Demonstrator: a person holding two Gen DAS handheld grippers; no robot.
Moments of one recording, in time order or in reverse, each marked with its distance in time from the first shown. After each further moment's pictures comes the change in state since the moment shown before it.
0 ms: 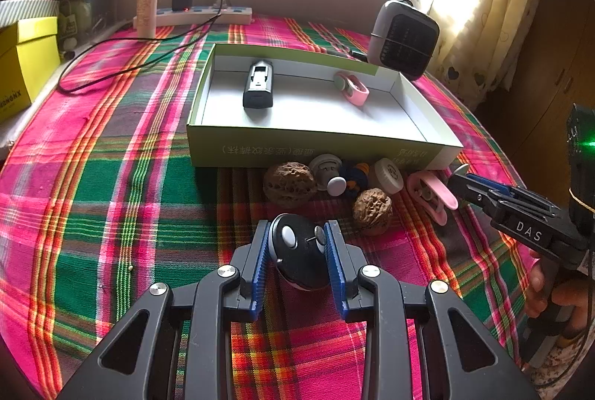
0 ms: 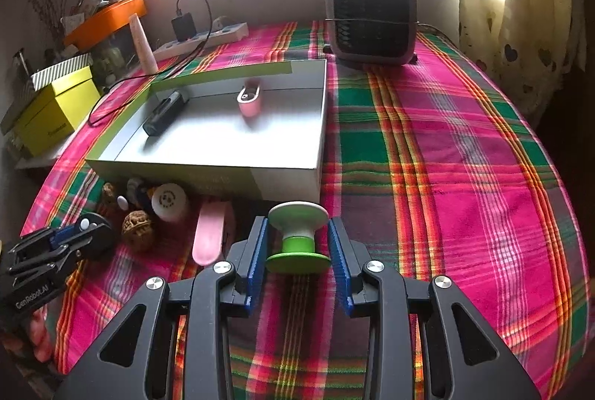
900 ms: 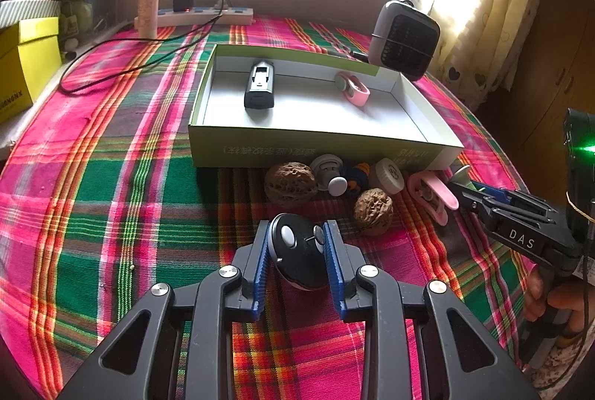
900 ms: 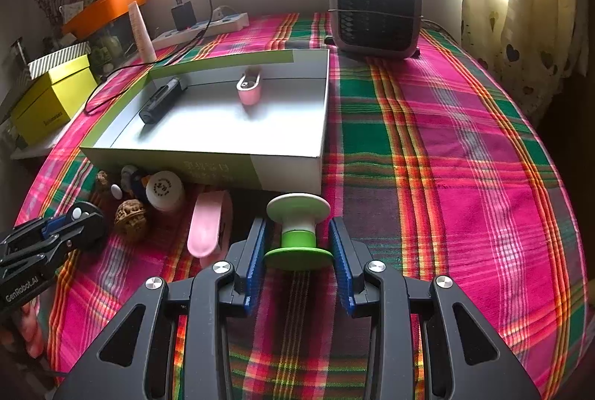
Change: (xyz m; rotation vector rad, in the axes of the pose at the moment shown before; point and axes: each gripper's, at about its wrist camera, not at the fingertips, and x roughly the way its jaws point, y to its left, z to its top) left arm 0.001 0.000 0.000 -0.005 -0.003 -0.001; right arm 0.004 0.002 -0.003 -0.026 0.018 -0.014
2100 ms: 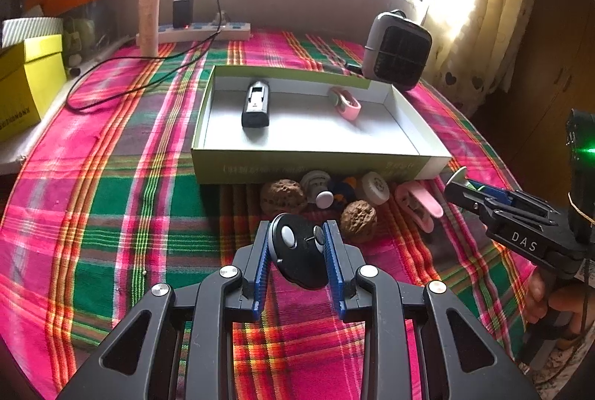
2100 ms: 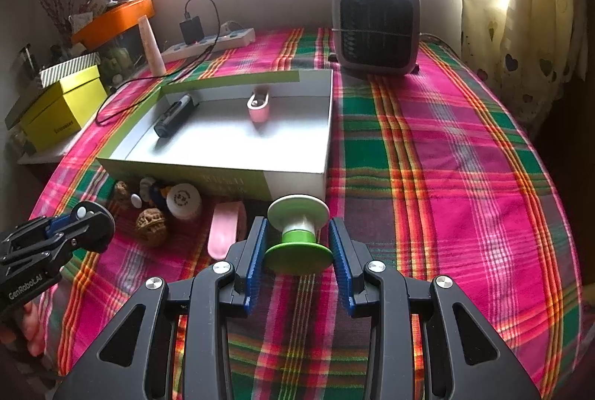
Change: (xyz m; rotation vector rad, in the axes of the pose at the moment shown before) left arm -0.021 -0.008 0.007 0.018 -0.036 0.007; right arm -0.021 0.004 0.003 0.005 -0.055 0.018
